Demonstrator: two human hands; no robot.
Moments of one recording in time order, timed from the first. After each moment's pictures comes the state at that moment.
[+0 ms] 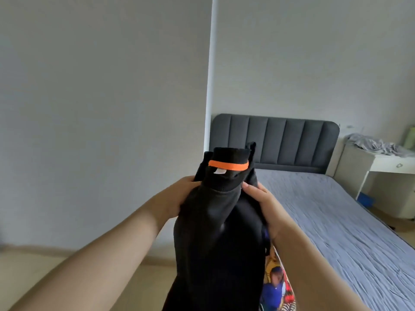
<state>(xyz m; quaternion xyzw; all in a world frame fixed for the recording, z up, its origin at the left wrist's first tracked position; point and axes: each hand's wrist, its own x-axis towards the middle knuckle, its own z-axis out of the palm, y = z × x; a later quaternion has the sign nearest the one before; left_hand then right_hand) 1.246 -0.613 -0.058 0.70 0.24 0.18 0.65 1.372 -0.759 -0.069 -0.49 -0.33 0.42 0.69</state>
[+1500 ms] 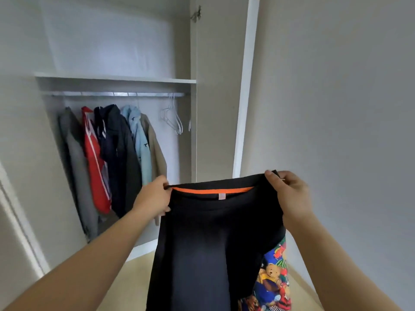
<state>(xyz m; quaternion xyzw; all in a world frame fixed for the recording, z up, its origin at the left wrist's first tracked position) 0.516 -0.401 -0.088 0.43 0.81 0.37 0.17 0.774 -0.340 -0.070 -0.42 -0.51 0.46 0.59</state>
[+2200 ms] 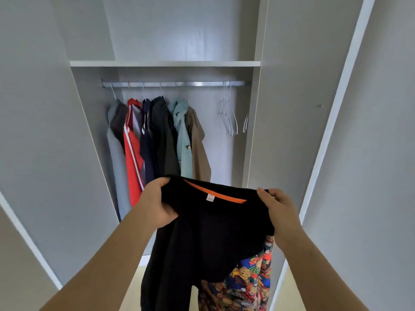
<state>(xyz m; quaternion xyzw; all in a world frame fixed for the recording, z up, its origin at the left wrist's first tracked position) 0.418 -0.222 -0.083 -0.01 0.47 0.76 0.44 0.584 -0.071 -0.130 -0.38 -0.57 0.61 0.40</state>
